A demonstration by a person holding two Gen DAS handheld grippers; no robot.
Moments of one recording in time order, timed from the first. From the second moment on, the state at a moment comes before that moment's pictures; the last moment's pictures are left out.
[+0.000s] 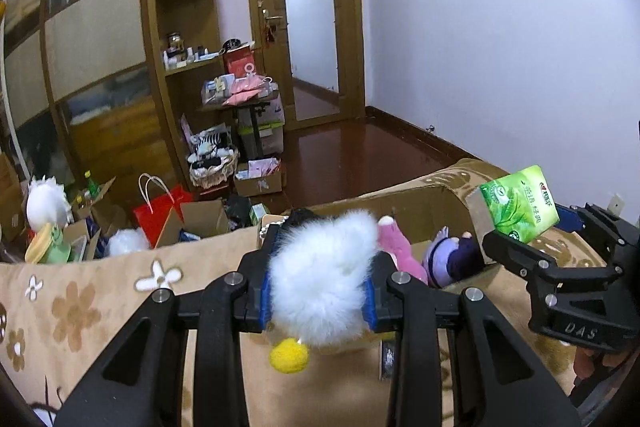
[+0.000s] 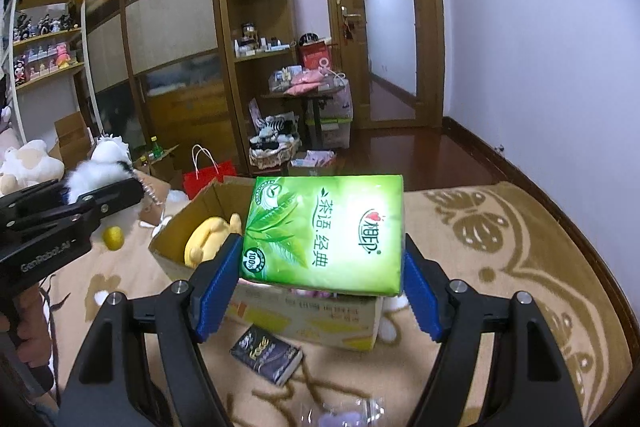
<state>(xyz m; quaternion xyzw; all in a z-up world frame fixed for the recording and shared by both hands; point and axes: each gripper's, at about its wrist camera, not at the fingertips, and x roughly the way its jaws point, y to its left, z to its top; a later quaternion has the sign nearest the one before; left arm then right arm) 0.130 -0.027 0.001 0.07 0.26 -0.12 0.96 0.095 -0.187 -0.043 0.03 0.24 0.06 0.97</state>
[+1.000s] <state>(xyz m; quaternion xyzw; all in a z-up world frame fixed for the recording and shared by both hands) 0.180 -0.041 -0.052 0.08 0.35 -0.13 0.92 0.133 -0.183 -0.090 0.05 0.29 0.08 0.95</state>
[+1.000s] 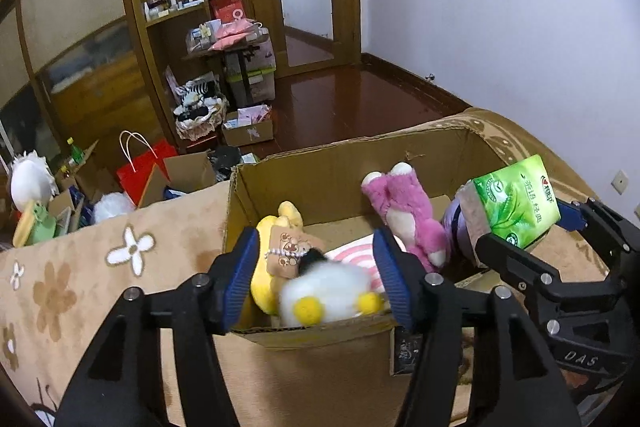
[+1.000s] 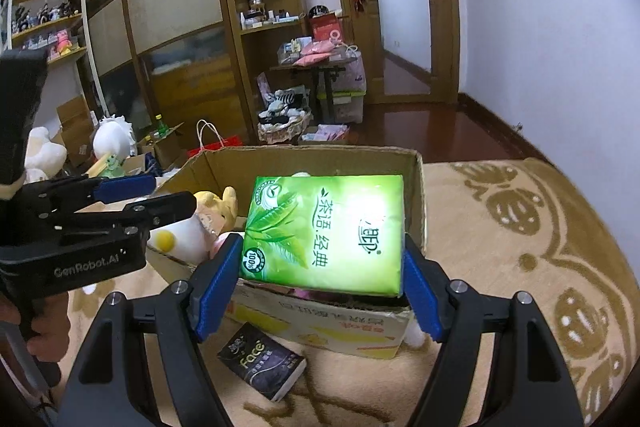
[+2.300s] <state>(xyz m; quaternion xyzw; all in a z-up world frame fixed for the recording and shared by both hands) 0.110 -0.005 -0.027 0.02 0.42 -0.11 0.90 0.039 -0.203 -0.058 0.07 0.30 0.04 0.95</state>
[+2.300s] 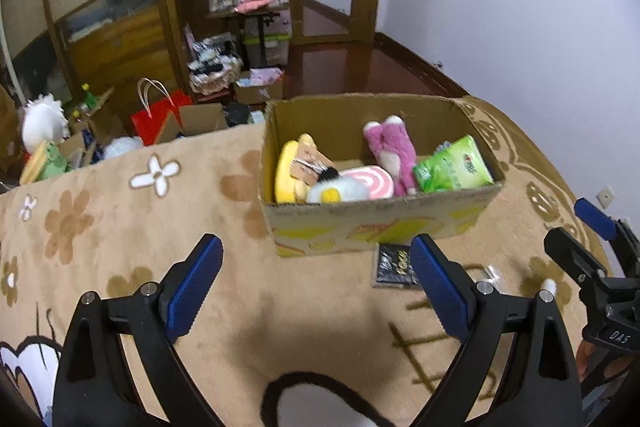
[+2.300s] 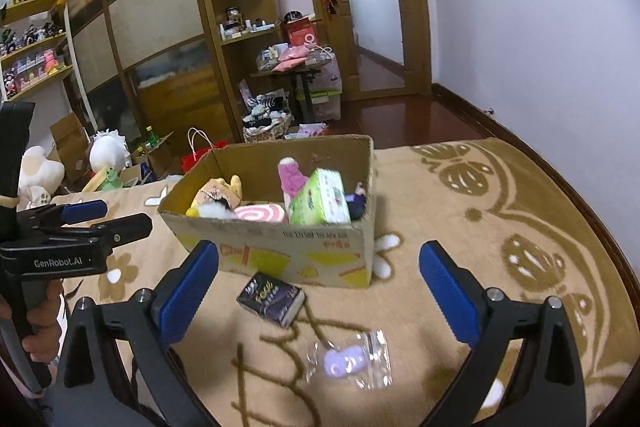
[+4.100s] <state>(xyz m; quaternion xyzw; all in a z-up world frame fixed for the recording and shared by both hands) 0.157 -0.112 -0.146 0.09 0.53 -0.22 0.81 0.087 -0.195 -0.183 0.05 0.50 0.02 0.86</state>
